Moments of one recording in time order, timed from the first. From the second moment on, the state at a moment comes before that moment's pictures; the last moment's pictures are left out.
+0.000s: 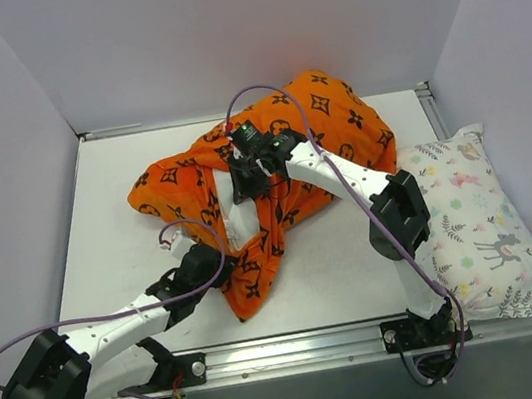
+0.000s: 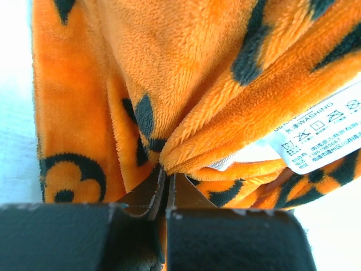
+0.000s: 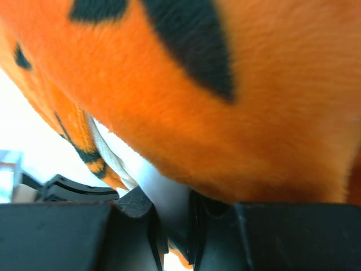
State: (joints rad) left arm -0.77 1.09 0.35 0.03 -0.30 -1.33; right arm 0.75 2.03 1.83 -0.73 -0.12 0.48
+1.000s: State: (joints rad) left arm -0.80 1.11 0.40 -0.09 -0.32 -1.25; right arm 0.95 1.57 1.39 -0.45 0.09 0.37
